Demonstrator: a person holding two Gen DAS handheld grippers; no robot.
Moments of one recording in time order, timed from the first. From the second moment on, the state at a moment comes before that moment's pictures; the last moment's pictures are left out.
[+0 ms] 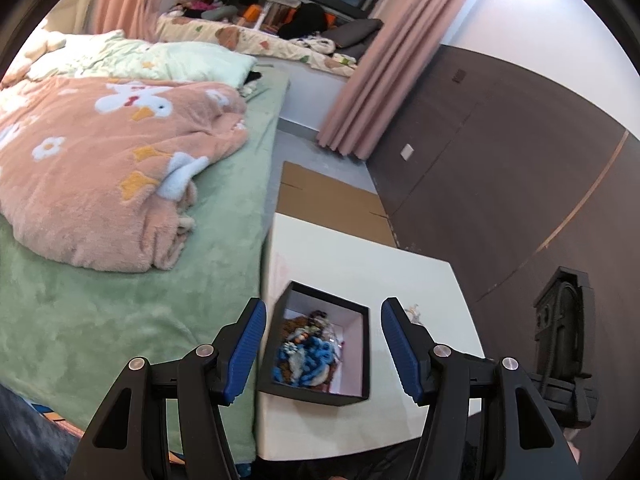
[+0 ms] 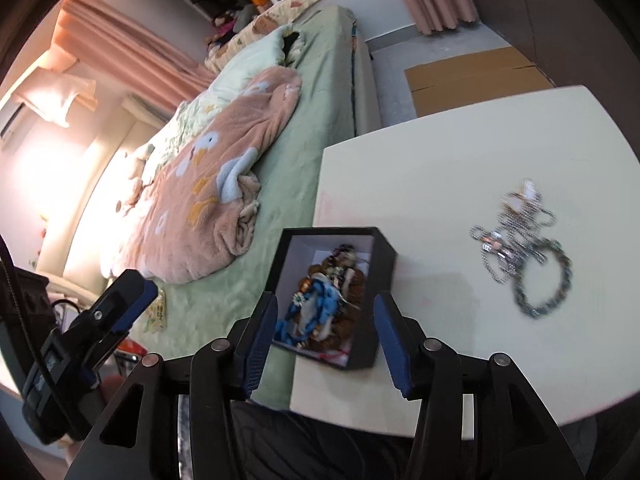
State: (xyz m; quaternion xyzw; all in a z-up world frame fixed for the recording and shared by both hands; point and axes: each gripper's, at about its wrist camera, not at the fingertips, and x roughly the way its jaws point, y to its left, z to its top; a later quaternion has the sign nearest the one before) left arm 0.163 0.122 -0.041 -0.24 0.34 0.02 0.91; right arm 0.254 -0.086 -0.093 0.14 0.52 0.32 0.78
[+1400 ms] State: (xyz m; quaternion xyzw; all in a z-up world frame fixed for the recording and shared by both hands) left arm 0.116 0.000 0.023 -0.15 0.31 -0.06 0.94; right arm 0.152 -0.250 0.027 0.17 0.39 0.22 0.88
